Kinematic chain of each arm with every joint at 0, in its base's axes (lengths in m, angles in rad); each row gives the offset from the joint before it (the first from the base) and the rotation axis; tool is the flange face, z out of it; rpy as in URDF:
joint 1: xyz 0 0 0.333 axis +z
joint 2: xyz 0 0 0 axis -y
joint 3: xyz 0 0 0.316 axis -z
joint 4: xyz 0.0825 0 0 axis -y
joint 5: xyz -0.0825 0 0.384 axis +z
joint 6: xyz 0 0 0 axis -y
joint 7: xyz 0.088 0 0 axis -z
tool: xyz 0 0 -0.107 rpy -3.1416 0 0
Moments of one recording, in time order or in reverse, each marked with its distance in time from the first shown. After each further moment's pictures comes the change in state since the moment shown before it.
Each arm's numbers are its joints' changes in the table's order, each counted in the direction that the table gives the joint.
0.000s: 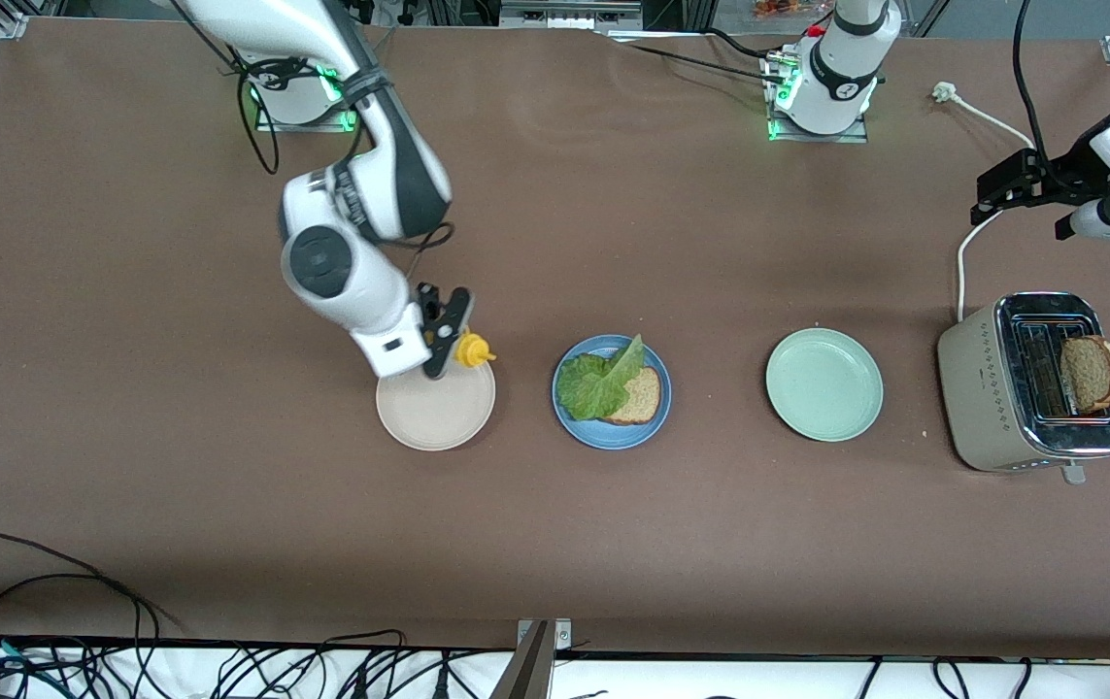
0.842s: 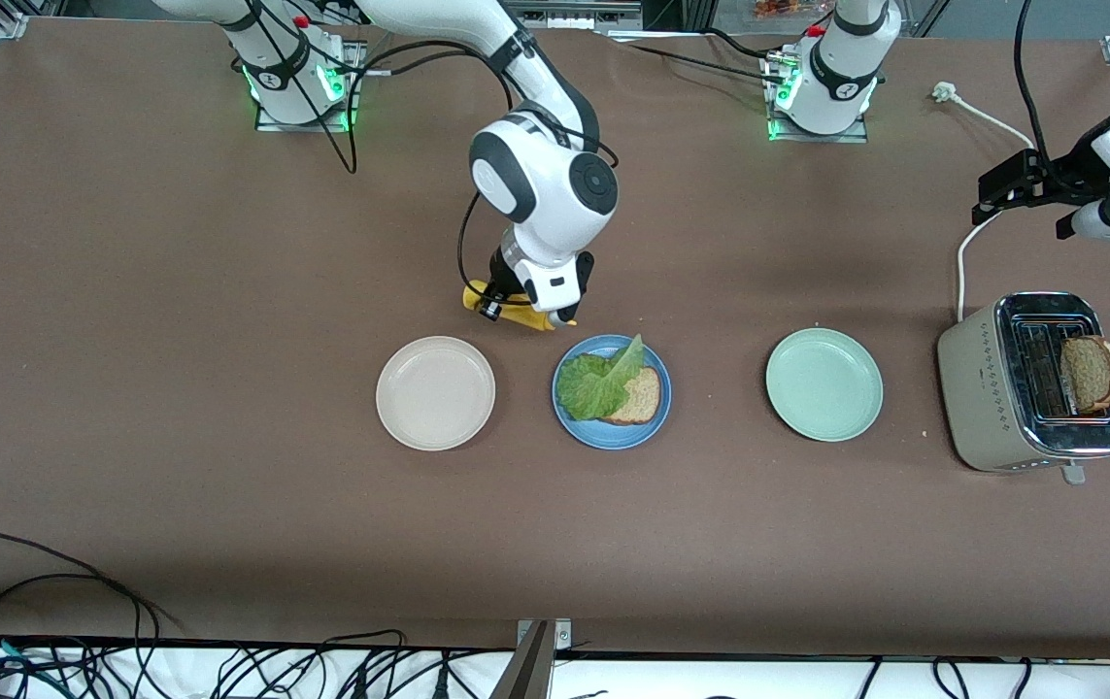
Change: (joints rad) left arm 0.004 -0.001 0.000 0.000 0.000 -0.006 0.000; right arm 0.303 -0.237 0.038 0.292 -0.415 -0.289 0.477
